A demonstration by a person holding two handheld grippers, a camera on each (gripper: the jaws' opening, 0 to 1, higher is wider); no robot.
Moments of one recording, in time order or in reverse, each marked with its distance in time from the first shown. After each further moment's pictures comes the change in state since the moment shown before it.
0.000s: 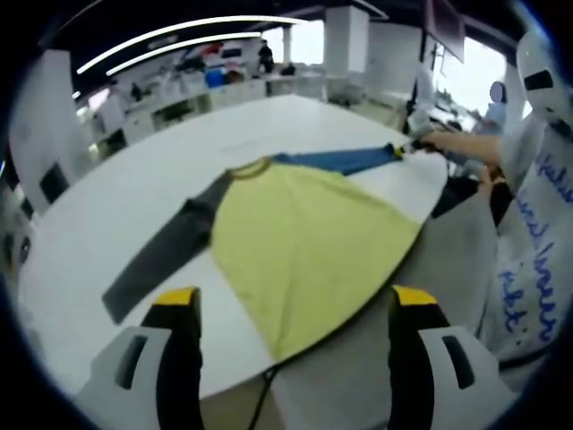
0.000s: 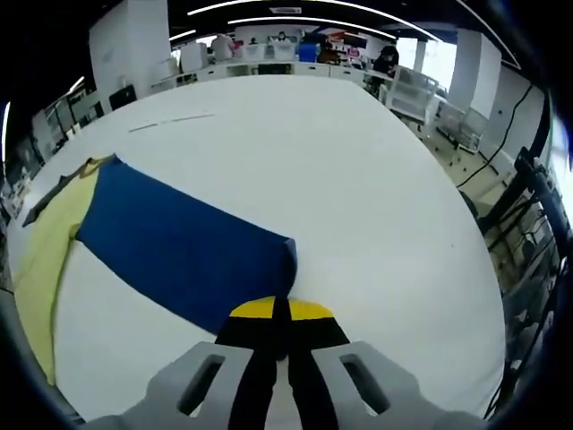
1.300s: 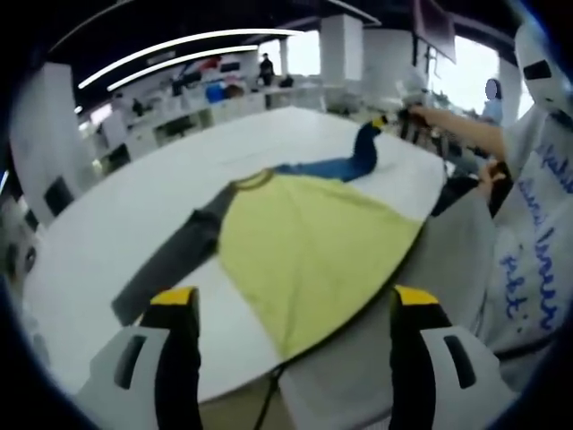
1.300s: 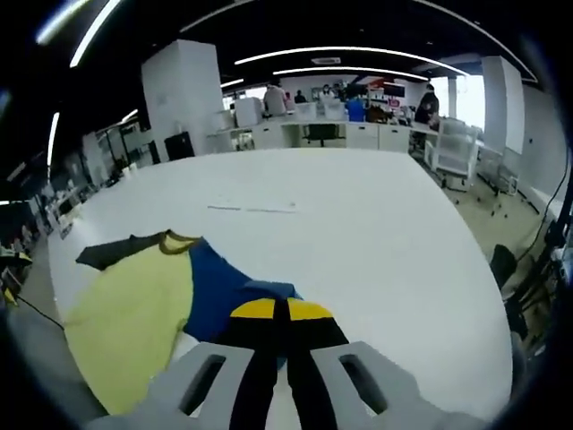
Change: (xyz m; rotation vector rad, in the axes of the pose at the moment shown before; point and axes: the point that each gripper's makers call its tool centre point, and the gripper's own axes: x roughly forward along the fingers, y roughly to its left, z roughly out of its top) left arm -0.018 0.001 -0.003 0.038 -0.060 0.023; right arm -0.075 0.118 0.145 -0.050 -0.307 0.254
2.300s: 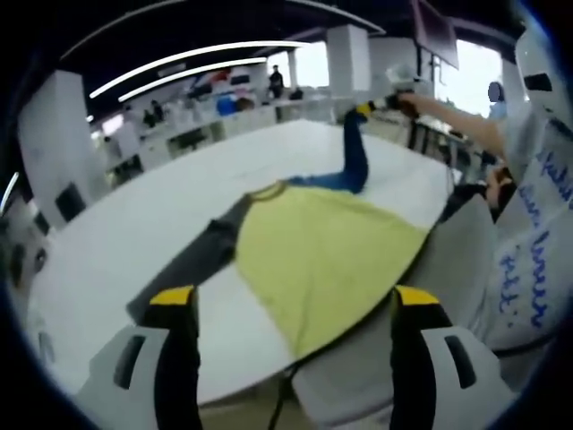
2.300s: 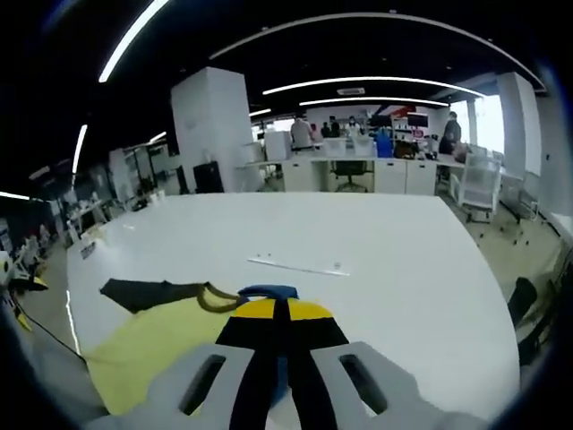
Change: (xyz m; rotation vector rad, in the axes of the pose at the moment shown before) left arm -0.022 0.012 0.004 0.005 -0.066 0.061; right arm 0.007 0.057 0.098 -0.031 -0.165 0.109
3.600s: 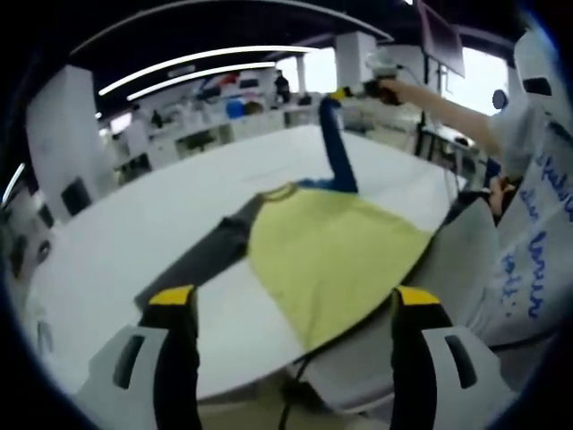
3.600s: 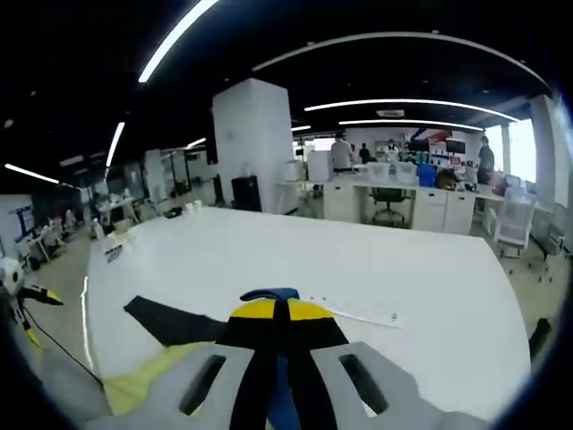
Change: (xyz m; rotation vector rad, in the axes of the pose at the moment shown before) left arm -0.014 0.017 -0.011 -0.028 -0.027 0.023; right arm 0.056 0.110 0.070 -0.096 -0.076 0.157
